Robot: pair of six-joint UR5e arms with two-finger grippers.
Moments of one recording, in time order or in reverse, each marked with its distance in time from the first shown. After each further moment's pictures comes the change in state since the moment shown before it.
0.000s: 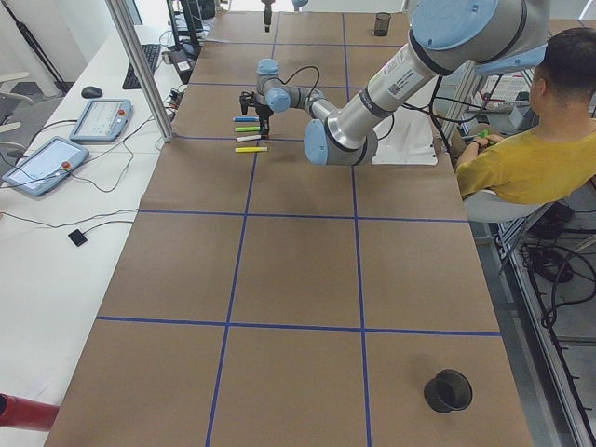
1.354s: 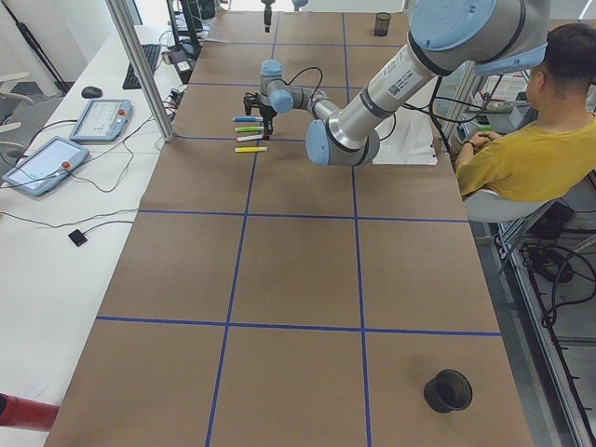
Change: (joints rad) left arm 0.015 0.001 0.000 0.000 0.001 0.000; right arm 0.000 -0.001 -0.005 0.000 0.000 0.000
